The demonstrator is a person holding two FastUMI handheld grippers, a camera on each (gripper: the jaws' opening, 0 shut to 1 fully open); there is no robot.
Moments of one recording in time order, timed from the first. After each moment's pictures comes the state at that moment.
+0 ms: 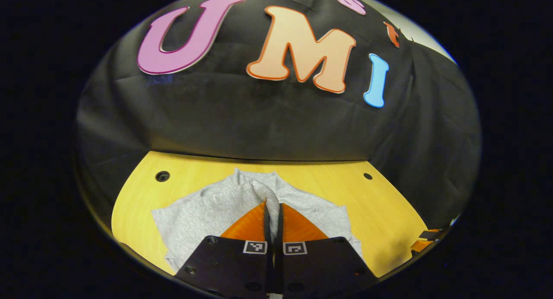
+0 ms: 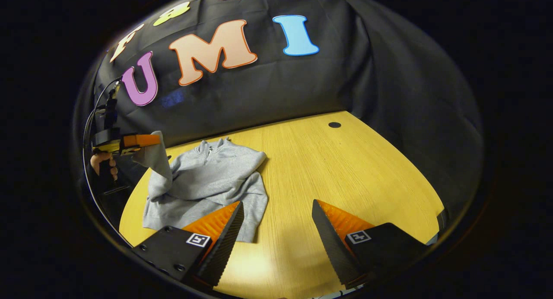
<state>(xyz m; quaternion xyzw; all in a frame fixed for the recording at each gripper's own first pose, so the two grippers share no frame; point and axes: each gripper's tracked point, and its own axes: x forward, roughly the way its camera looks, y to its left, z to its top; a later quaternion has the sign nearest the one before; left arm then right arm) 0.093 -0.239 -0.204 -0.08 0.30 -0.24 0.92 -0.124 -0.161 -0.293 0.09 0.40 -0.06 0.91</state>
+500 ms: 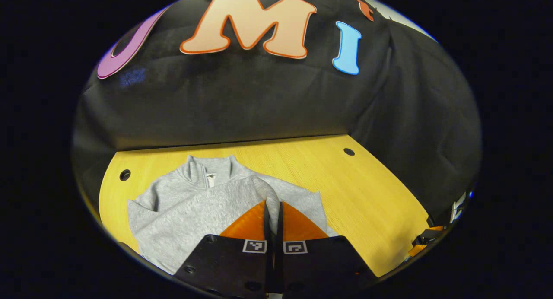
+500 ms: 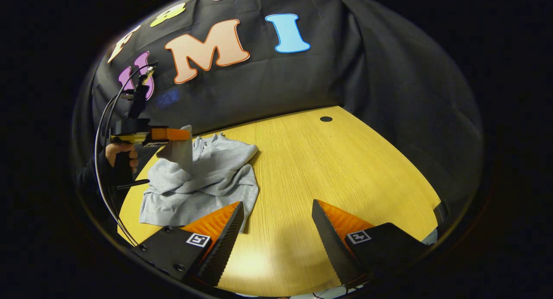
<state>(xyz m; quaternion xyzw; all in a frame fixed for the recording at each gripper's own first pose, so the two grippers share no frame) 0.070 -0.335 -0.248 -0.02 0.35 -0.30 0.89 -0.148 -0.170 -0.297 0.09 0.41 -0.06 0.91</state>
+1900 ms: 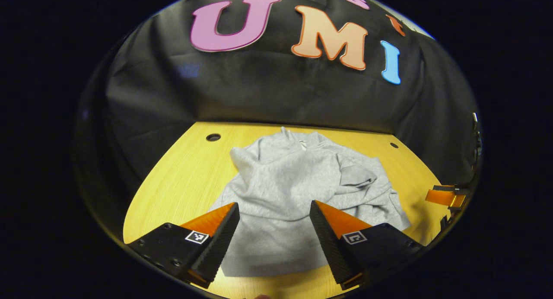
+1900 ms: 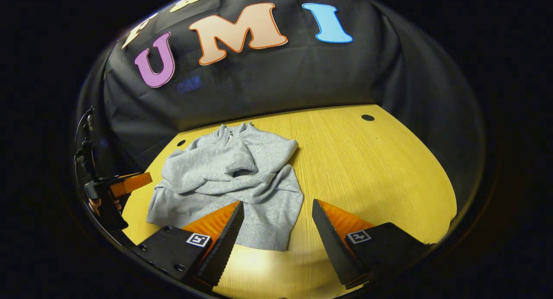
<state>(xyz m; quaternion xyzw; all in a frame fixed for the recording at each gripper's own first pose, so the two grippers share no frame) -0.030 -0.082 -0.289 -0.05 0.34 -0.14 0.93 -0.096 -0.076 -0.346 0.07 0.43 0.02 0.90</state>
